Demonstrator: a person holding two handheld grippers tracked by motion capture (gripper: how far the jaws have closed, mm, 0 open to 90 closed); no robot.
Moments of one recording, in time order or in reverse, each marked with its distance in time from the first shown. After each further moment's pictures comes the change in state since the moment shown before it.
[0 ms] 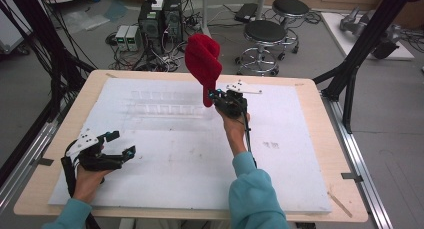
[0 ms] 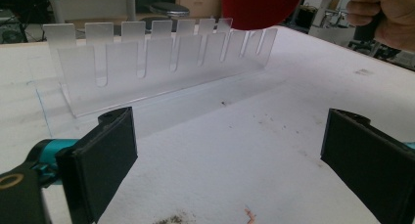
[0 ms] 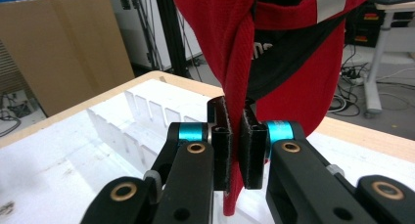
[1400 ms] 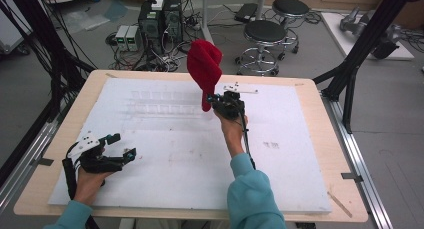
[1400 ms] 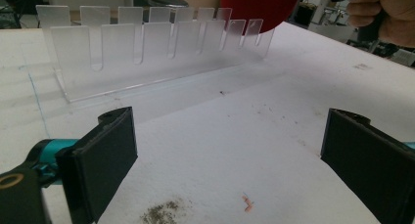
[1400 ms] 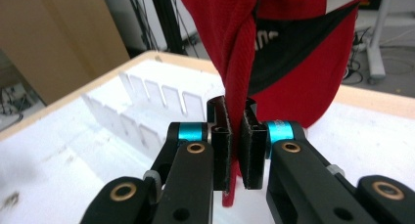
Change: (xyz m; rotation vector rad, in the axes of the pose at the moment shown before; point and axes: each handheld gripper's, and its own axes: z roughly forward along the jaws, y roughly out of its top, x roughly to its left) left arm 0.000 -0.008 0.000 0.014 -0.010 -0.016; right arm 0.002 -0.007 0.006 0.112 -0.014 0.069
